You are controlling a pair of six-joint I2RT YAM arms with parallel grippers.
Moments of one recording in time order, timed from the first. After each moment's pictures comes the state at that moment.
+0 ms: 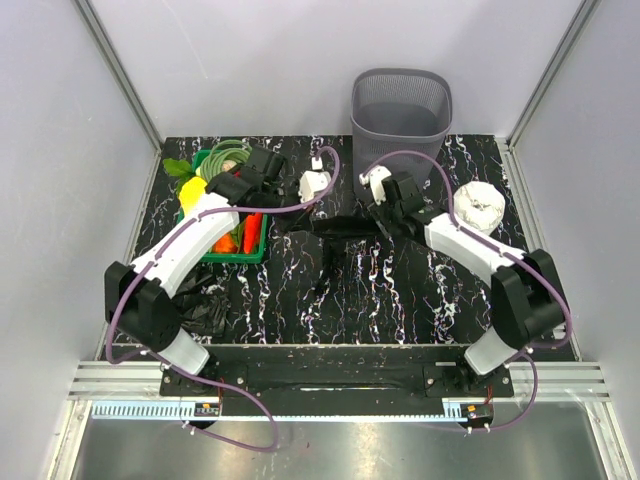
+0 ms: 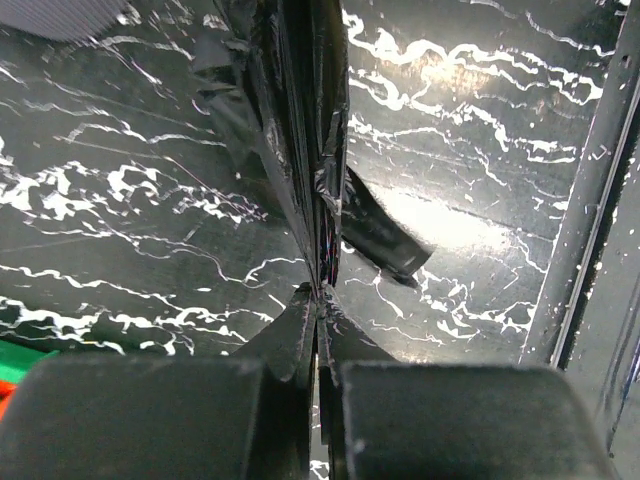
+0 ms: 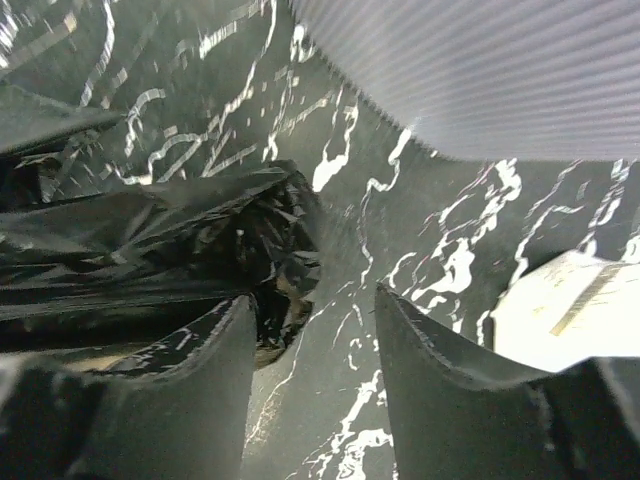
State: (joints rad) left arm -0.49 1.55 1.48 -0.82 0.59 0.55; right arm 0.49 1.57 1.13 -0.30 0.20 -0.25
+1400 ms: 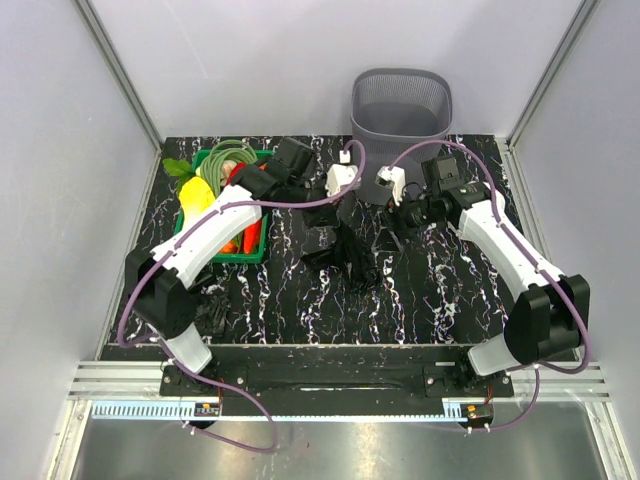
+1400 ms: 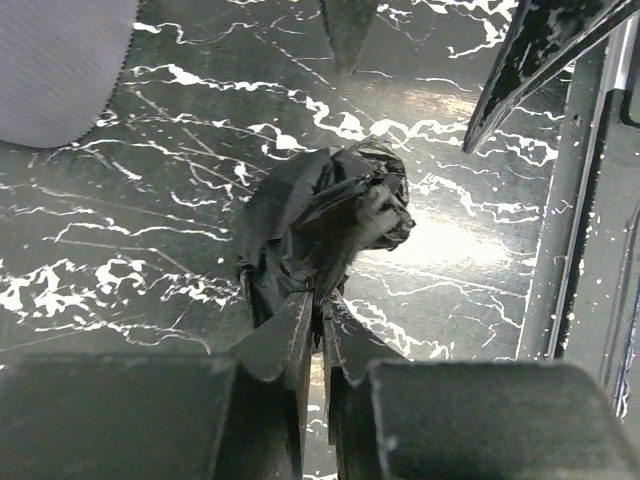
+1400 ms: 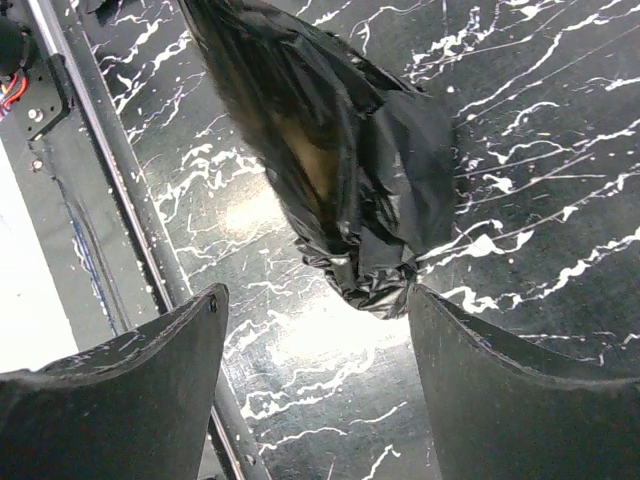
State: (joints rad) left arm -0.61 1.67 1.62 -0.77 0.59 0.48; right arm 0.30 1.47 1.27 -0.78 -0.76 -0.42
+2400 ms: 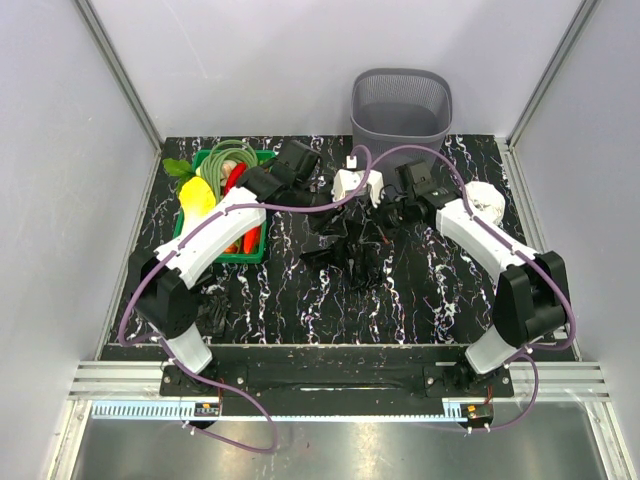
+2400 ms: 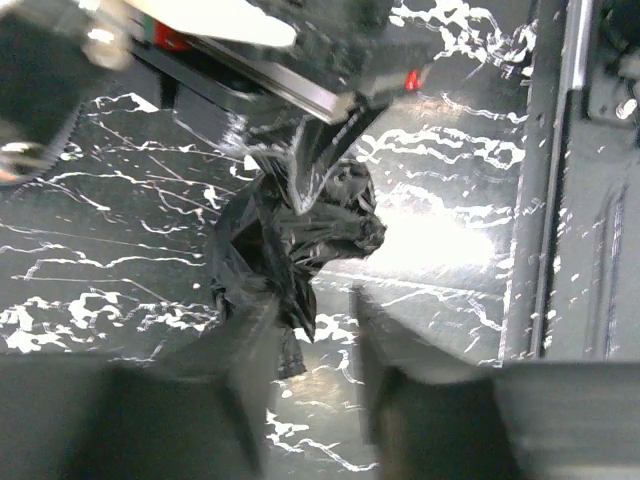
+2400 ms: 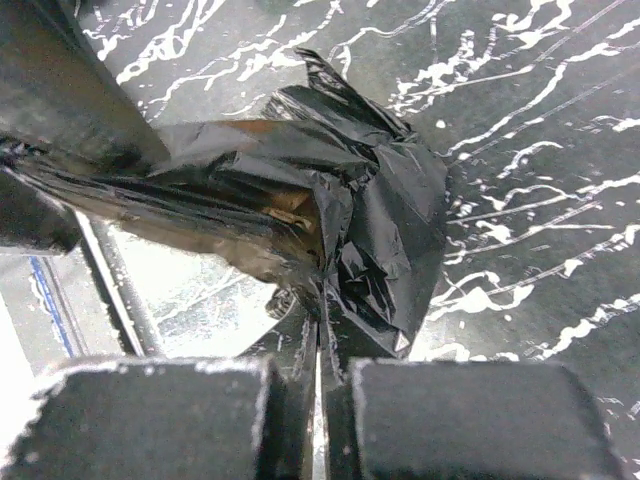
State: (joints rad) left arm -0.65 1.69 1.62 -0.77 0.65 0.49; right arm 0.41 1.60 1.24 -0.58 -0.70 -0.33
